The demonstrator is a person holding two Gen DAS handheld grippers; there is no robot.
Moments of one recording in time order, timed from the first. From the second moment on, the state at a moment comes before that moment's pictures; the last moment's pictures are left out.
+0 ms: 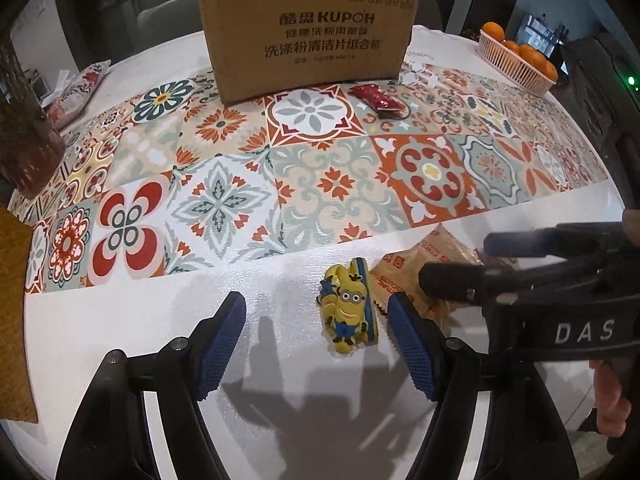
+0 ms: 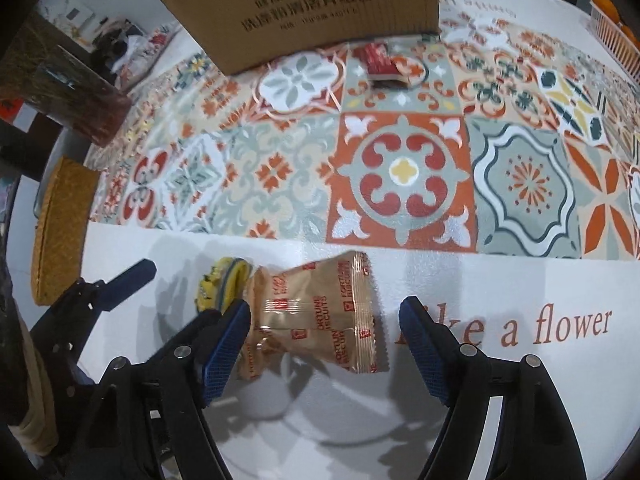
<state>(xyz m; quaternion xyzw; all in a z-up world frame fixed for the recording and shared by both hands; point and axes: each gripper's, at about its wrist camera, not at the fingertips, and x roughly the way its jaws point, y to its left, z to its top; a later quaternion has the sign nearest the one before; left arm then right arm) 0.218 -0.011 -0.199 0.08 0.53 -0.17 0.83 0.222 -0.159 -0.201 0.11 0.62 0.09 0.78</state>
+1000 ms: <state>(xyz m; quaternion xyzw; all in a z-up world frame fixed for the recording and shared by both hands) 0.229 -0.002 -0.209 0.02 0.54 -0.17 0.82 0.221 -0.150 -0.200 0.07 0.59 0.09 0.80</state>
